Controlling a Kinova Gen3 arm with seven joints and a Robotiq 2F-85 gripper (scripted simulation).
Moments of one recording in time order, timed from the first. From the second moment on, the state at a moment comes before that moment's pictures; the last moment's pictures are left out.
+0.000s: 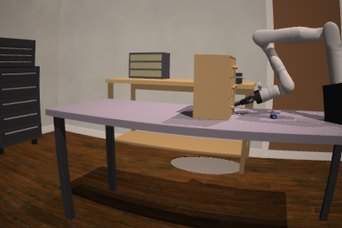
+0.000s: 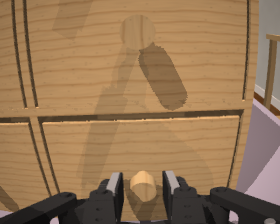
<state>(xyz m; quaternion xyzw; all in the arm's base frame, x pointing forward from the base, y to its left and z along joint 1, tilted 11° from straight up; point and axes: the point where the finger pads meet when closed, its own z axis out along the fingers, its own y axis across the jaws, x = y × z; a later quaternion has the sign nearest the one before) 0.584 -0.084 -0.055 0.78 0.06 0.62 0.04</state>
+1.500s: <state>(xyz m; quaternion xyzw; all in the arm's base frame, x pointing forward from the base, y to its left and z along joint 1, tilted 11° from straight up) 0.578 -0.085 -0.054 0.78 0.06 0.62 0.04</state>
